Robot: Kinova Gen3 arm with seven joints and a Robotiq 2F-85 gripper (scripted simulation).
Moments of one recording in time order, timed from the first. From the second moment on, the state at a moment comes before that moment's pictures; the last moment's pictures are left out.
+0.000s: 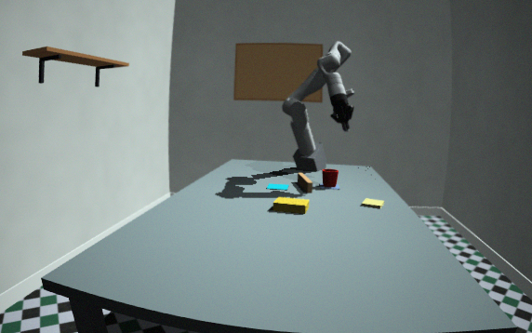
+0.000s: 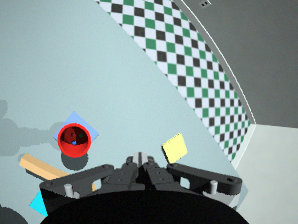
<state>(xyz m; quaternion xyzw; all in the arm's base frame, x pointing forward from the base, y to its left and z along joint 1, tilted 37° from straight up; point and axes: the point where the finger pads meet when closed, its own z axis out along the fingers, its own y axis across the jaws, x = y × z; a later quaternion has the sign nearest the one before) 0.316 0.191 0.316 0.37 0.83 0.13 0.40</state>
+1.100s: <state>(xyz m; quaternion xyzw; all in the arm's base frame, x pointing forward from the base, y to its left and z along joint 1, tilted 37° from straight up) 0.328 0.173 0.289 0.42 0.81 0.11 0.38</state>
